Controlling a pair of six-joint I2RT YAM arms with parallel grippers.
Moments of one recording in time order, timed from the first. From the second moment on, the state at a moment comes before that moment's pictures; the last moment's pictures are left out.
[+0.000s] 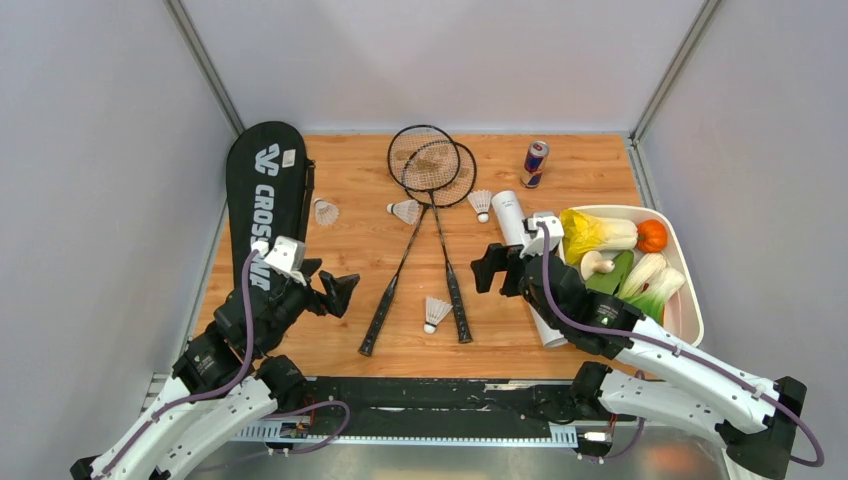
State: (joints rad) left arm -0.77 0.31 0.66 -0.51 -0.25 -0.24; right arm 0.98 0.79 0.75 -0.37 0.51 0.55
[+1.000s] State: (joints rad) left arm -0.77 0.31 0.66 -0.51 -0.24 -0.24; right arm 0.67 1.38 0.89 -0.51 0.67 0.26
